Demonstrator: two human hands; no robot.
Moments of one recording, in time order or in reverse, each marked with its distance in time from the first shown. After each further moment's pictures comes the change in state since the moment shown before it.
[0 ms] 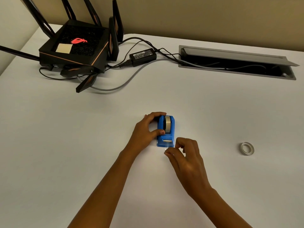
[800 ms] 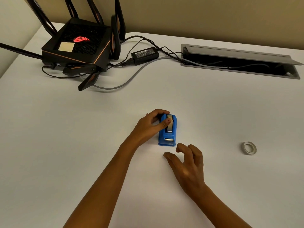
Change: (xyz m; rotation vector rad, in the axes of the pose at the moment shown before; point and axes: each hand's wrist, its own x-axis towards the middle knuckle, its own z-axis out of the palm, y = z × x) left_hand 0.011 0.018 -0.004 -0.041 -0.101 -0.132; right_hand -0.017 0.016 0.021 -0.338 0.129 -0.156
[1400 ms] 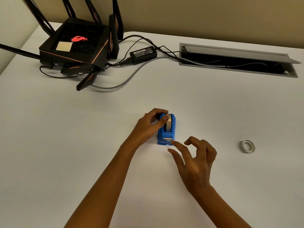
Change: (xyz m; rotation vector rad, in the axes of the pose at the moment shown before) left_hand 0.000 -0.002 0.003 0.023 0.044 0.011; right_hand 0.014 0.001 -0.017 -0.084 0.145 0.041
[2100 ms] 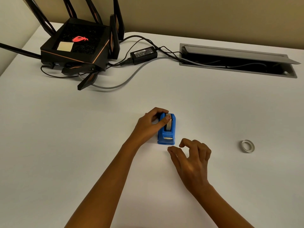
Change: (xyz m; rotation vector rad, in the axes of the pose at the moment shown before) left_hand -0.001 0.003 0.002 -0.021 0.043 -0.004; right_hand -0.011 0.008 0.014 0.002 -0.015 -0.125
